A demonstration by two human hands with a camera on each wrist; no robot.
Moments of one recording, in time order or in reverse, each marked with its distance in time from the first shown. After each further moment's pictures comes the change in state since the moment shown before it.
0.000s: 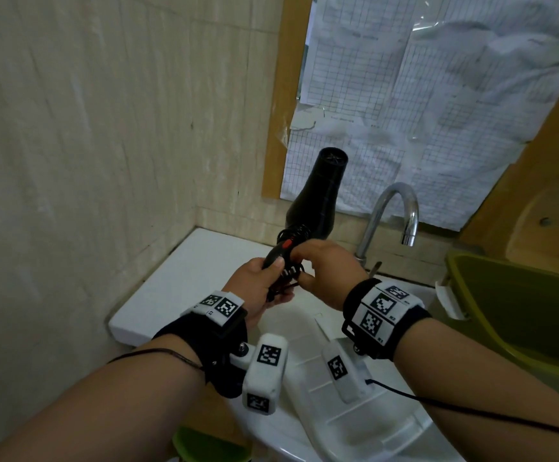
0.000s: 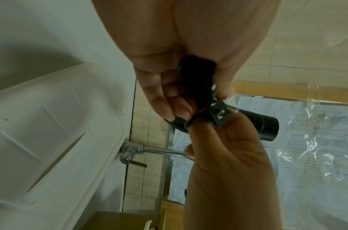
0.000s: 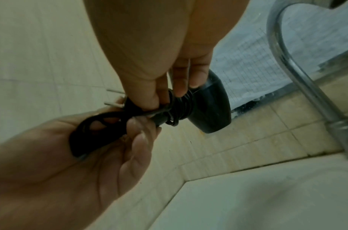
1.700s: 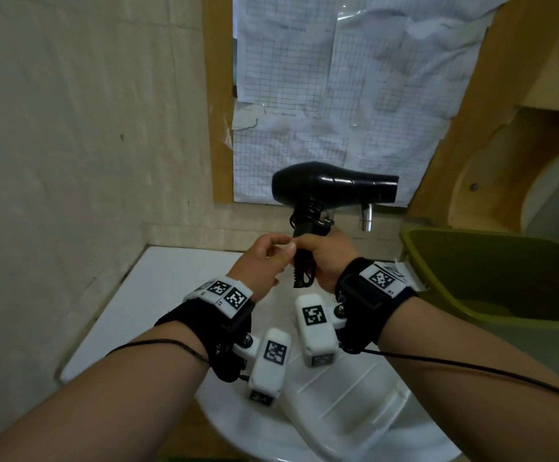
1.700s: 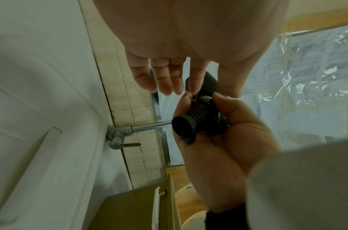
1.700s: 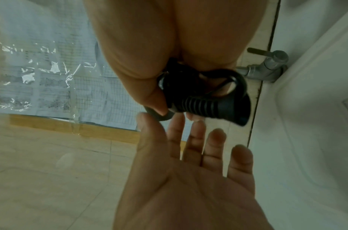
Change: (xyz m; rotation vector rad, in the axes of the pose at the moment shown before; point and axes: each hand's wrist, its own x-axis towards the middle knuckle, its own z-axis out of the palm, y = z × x) left_hand 0.037 0.018 0.038 0.530 -0.227 0.187; right_hand 0.013 0.025 -0.009 1.291 0.323 0.612
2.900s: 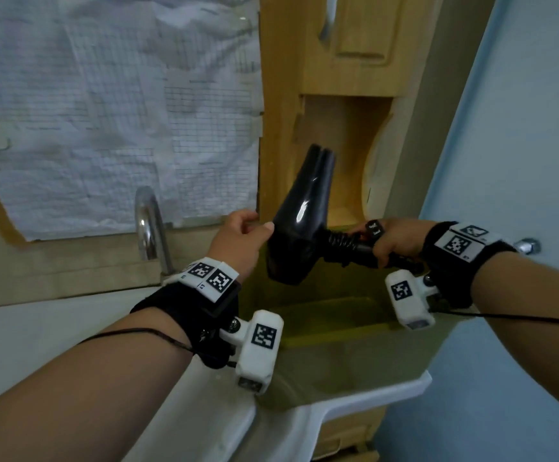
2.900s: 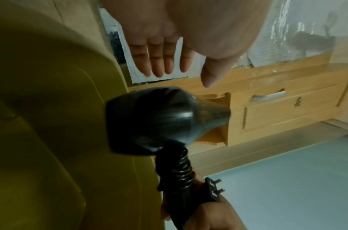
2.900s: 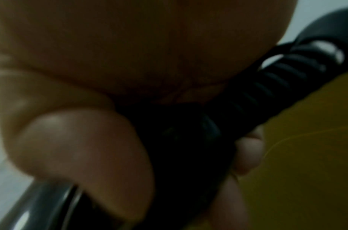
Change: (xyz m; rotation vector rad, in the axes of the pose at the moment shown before) left_hand 0.097 0.079 0.291 0.063 0.012 0.050; right_hand -0.016 -0.092 -0.429 -0.875 -0.179 0.301
